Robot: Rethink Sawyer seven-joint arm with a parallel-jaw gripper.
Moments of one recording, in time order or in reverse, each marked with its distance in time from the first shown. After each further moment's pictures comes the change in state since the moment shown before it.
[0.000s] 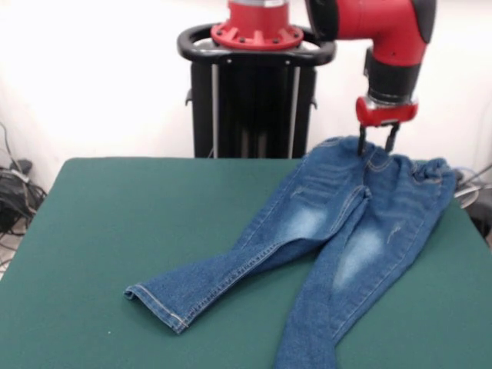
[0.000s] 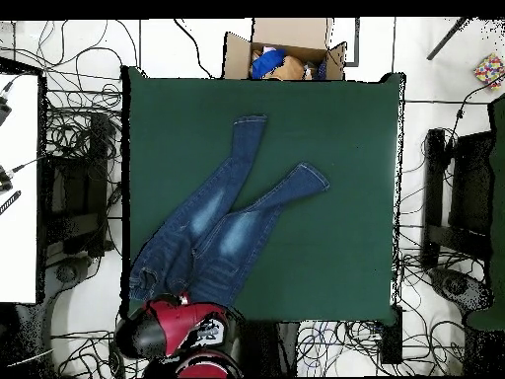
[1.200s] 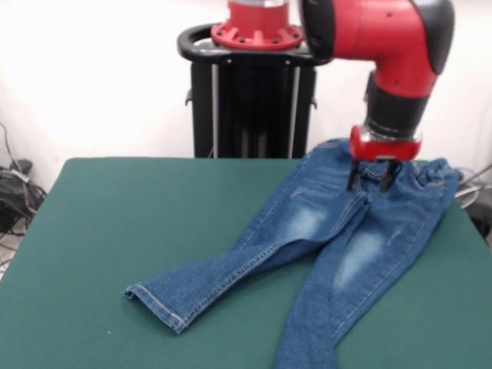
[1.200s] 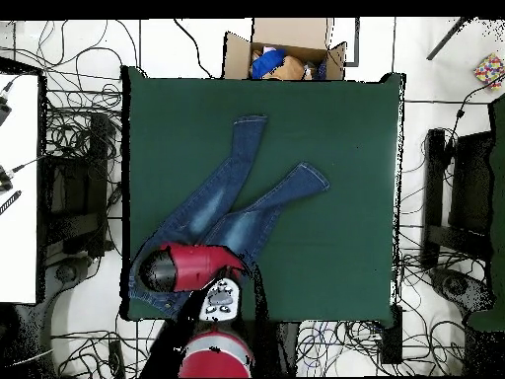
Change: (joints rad) arm -0.030 0.032 -0.102 -0.337 0.044 0.297 0.000
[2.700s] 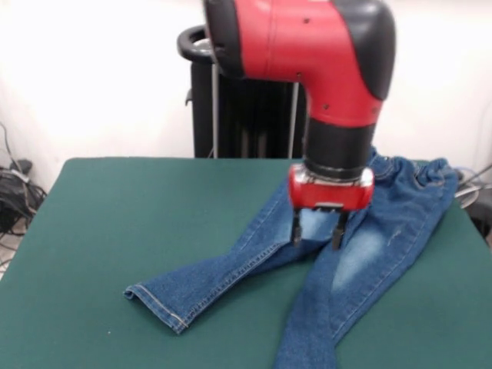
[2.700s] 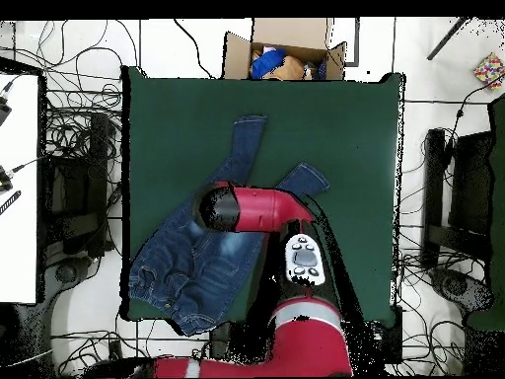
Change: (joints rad) arm -0.261 0.035 0.080 -0.283 -0.125 0.107 0.000
